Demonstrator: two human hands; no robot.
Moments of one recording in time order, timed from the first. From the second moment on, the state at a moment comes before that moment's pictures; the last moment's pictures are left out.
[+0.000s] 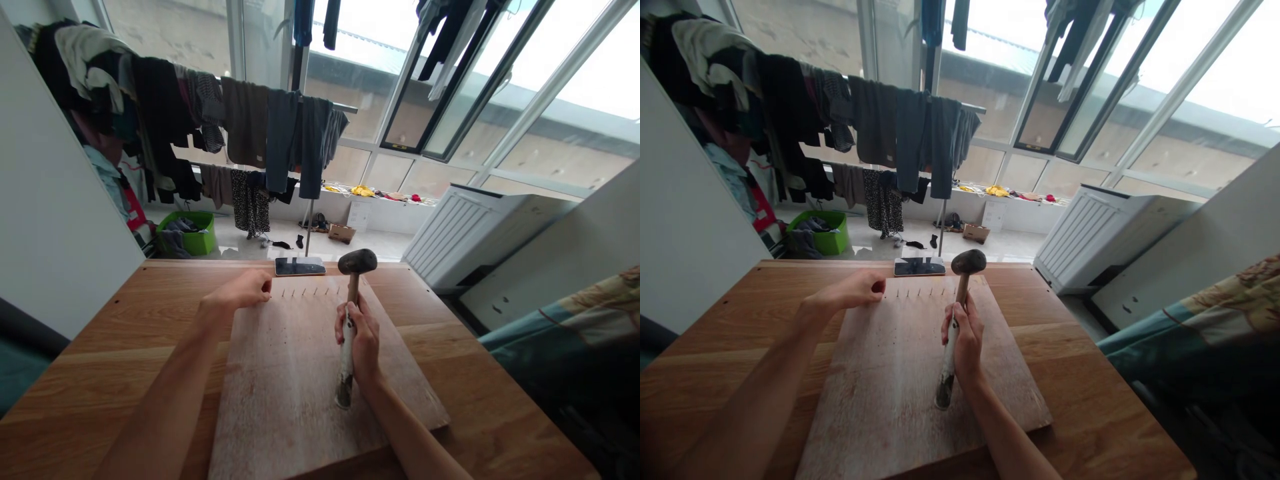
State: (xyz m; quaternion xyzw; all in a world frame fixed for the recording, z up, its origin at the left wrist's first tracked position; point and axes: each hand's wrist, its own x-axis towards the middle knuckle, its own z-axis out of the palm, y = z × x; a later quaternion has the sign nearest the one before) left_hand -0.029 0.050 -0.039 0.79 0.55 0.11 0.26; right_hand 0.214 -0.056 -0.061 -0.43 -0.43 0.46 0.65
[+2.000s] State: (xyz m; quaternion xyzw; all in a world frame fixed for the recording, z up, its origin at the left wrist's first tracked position) left_hand -0.056 0.059 -0.057 0.73 0.51 0.22 0.40; right_hand 0.204 -0.091 -0.051 -0.39 -0.37 0.63 0.56
